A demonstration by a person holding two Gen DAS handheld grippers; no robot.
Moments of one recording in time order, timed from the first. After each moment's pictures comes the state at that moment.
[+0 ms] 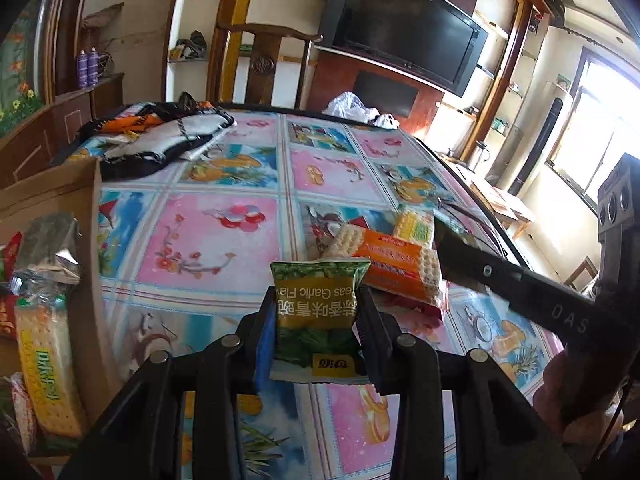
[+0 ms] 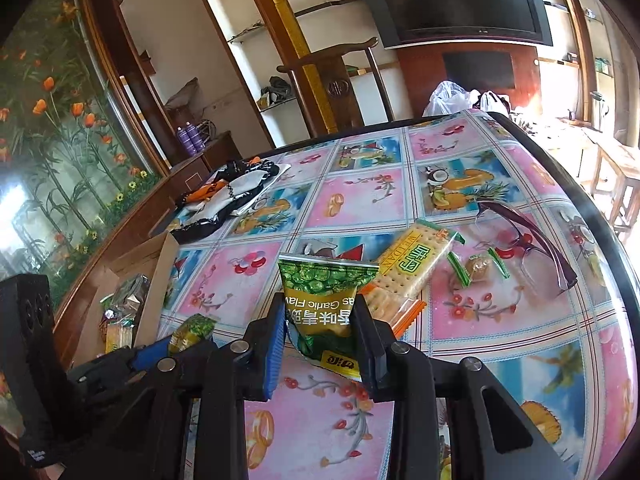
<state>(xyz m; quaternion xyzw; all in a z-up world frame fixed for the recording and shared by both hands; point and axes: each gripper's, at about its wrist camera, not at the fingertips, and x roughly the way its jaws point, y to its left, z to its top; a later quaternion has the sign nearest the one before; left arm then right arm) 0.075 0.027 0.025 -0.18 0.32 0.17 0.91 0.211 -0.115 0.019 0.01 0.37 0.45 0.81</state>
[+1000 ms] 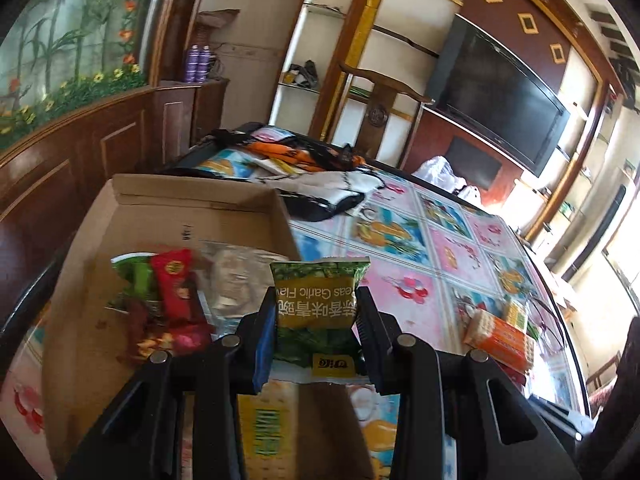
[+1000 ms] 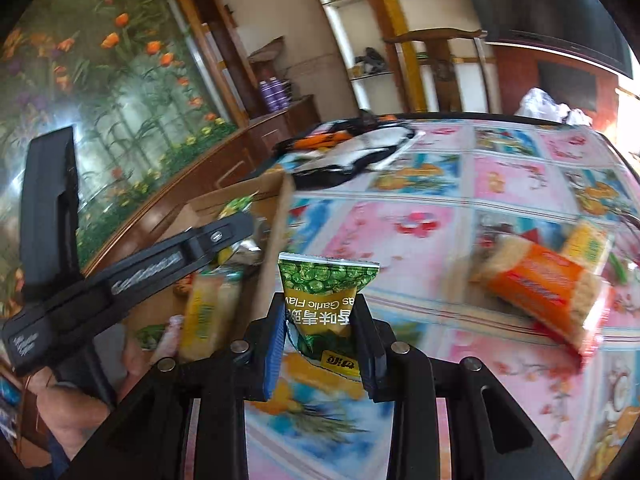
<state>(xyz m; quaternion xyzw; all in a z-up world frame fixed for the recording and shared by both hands) -0.025 0.151 0.044 -0.25 0.24 0.32 0.88 0.093 -0.002 0.017 -0.05 0.35 0.57 0.74</state>
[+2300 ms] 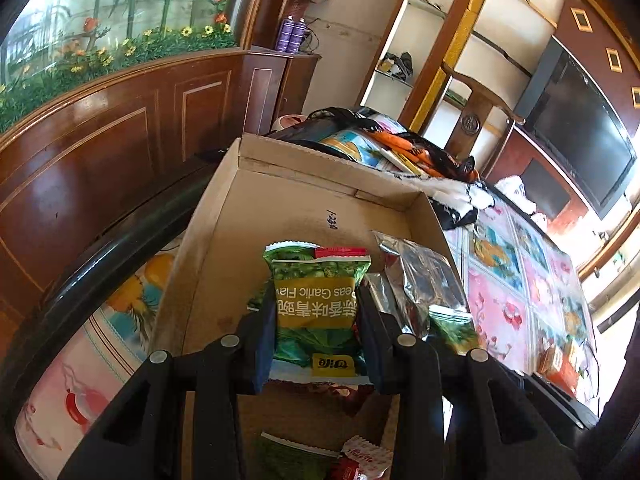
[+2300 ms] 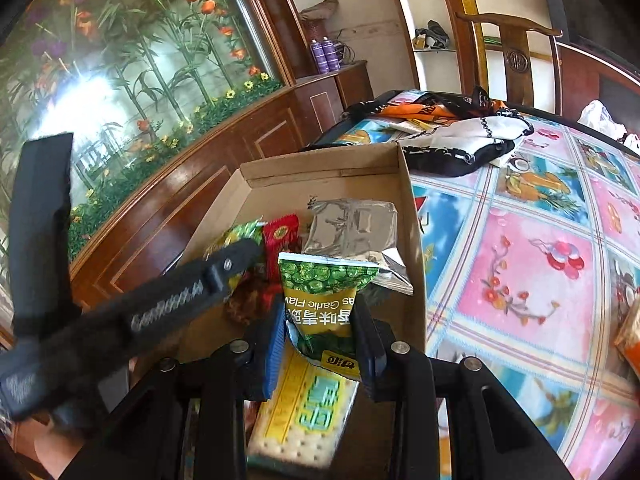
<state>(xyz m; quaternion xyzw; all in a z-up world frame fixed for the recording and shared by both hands) -0.083 0.221 0.019 -0.32 0.26 0.43 0.81 0.053 0.129 0.005 -0.10 0.38 0.61 0.69</state>
